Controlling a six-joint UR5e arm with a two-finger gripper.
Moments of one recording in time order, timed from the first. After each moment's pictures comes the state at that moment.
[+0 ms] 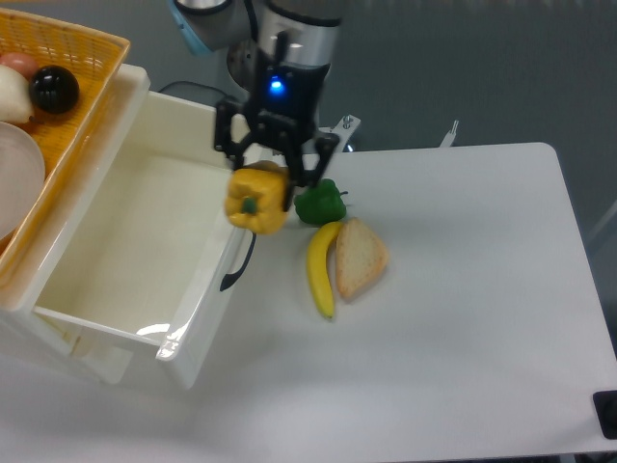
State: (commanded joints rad) arm 2.39 -1.56 -1.58 -1.25 1.15 0.70
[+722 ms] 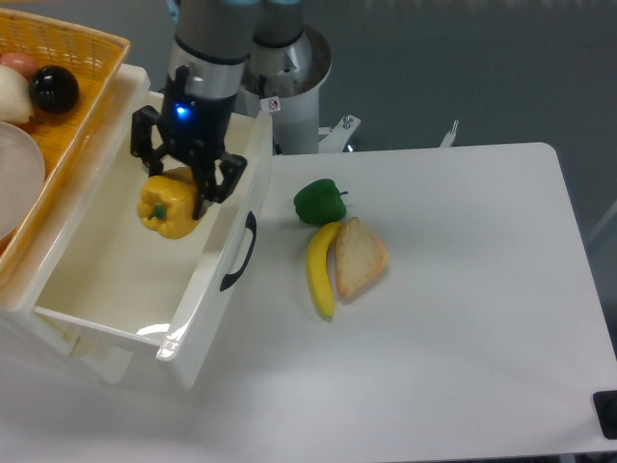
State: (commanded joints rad) arm 2.24 -1.60 -1.62 -1.25 1.16 0.66
